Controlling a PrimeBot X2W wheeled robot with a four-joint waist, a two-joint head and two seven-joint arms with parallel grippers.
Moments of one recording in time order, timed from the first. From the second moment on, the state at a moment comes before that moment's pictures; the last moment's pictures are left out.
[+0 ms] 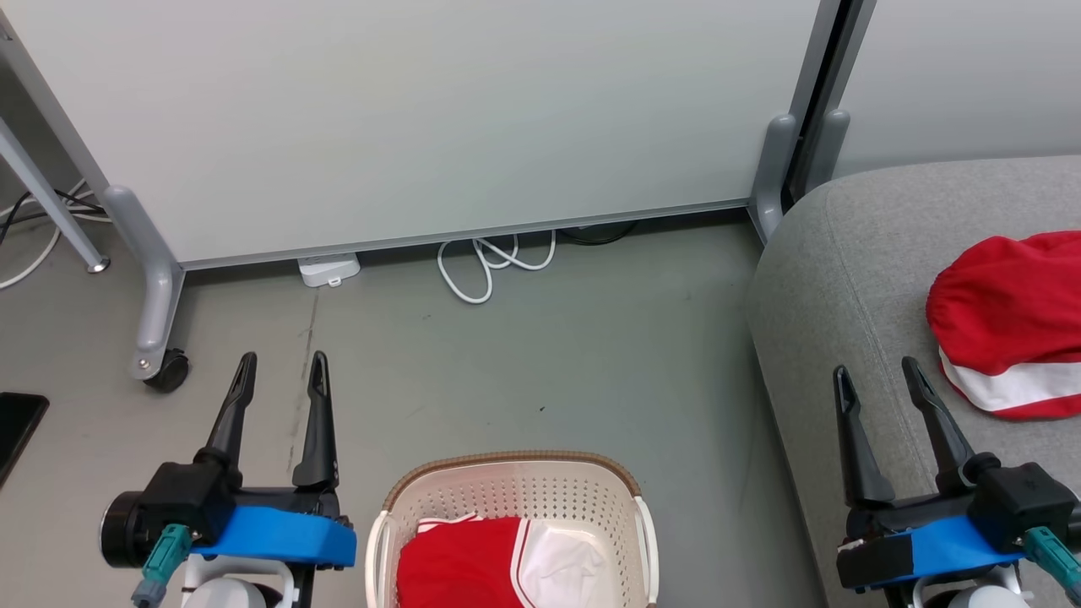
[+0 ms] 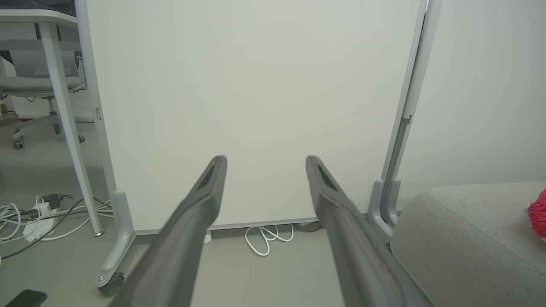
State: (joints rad) left arm -0.10 0.09 -0.05 0.20 -0.17 -0.12 -0.26; right arm -0.04 -0.05 -0.04 0.10 0.08 0.13 -0.26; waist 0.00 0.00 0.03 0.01
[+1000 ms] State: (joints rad) left arm -0.18 0.12 -0.12 0.25 -0.17 -0.13 -0.26; right arm -0.05 -0.05 -0.03 0.10 0.09 0.13 -0.26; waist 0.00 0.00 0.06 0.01
